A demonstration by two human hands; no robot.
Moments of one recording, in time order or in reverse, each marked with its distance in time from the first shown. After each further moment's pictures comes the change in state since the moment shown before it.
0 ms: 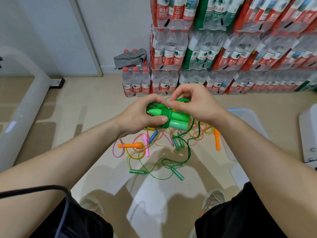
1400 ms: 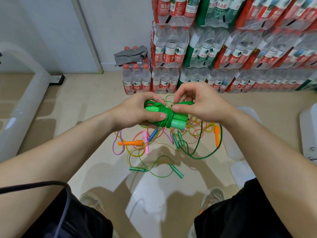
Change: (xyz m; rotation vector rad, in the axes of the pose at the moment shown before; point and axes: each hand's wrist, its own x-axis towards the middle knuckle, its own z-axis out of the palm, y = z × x) left_hand -0.002 0.008 -0.010 -0.039 -0.053 -0.151; right_hand -0.011 -0.012 -0.011 -0.135 -0.112 0.000
